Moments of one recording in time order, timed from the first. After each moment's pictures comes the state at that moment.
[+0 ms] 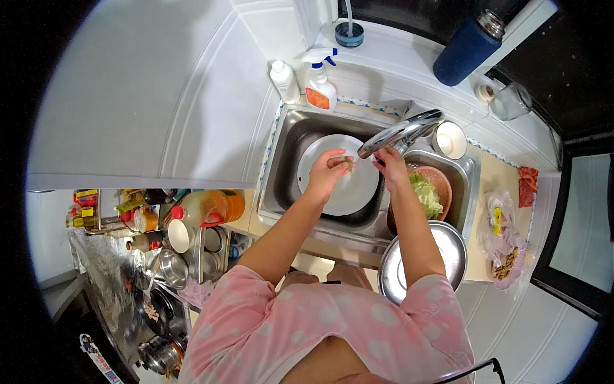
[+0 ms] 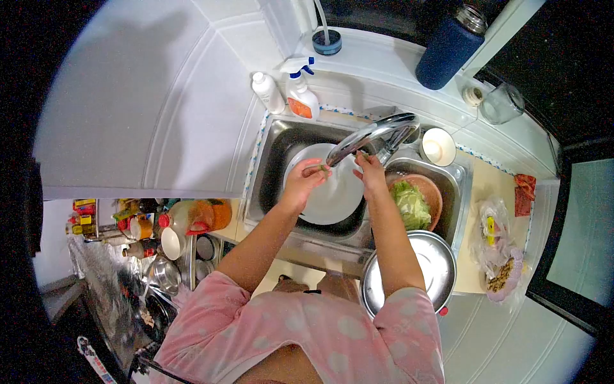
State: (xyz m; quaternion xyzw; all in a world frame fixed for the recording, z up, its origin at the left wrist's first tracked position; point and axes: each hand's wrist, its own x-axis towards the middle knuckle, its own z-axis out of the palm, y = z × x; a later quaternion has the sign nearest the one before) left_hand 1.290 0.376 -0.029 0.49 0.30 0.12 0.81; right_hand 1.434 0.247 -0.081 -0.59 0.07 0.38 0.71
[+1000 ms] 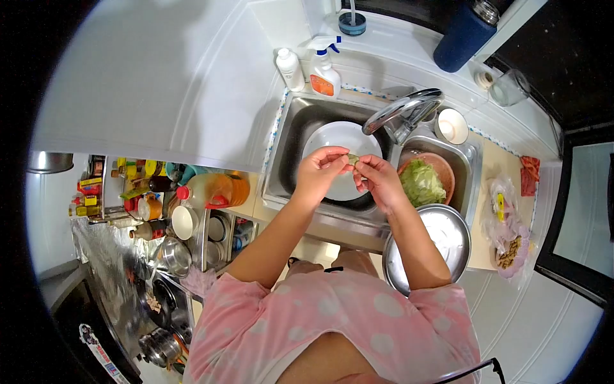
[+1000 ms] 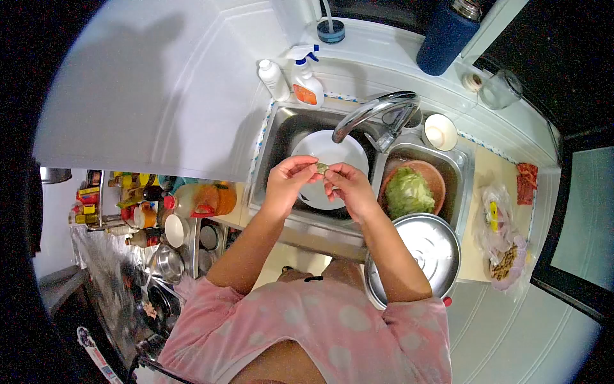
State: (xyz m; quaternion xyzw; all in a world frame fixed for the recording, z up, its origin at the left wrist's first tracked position) left_hand 1.239 0.358 0.050 0.55 0.25 0.15 0.78; right_hand 1.337 0.224 0.037 -0.45 -0.07 0.52 0.72
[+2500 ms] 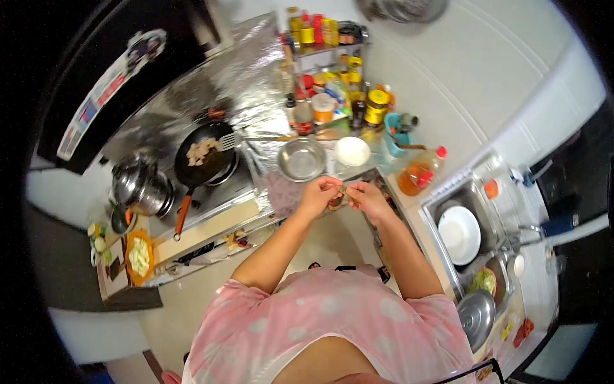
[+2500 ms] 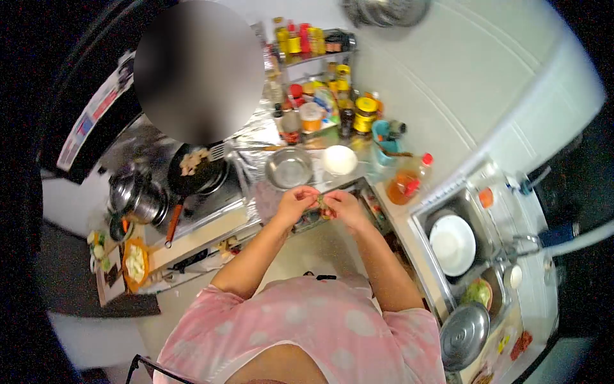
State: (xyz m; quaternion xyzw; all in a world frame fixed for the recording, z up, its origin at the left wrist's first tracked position) left_hand 0.669 0.432 0.043 0.44 0.43 0.45 0.65; right_hand 0.845 0.416 0.065 -0.46 -0.41 0.68 0.39
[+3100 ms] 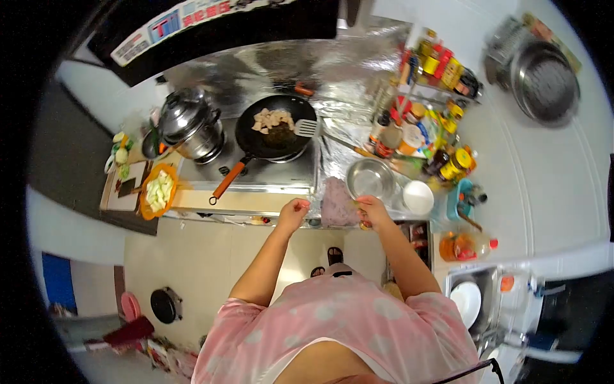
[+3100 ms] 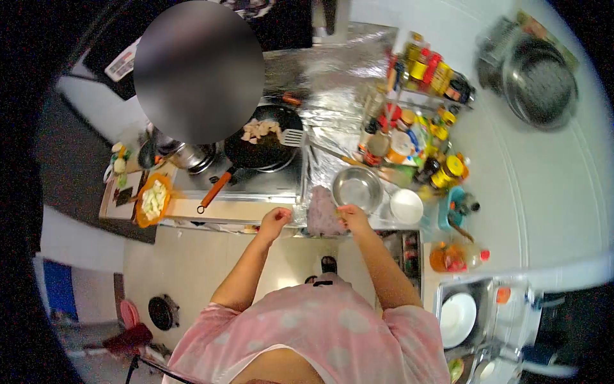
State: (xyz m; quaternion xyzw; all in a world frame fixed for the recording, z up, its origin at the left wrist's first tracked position) left_hand 0.452 0.392 -0.060 0.34 0.66 0.53 0.41; right_hand 0.694 0.523 -0.016 -0.48 -0.45 0.72 0.22
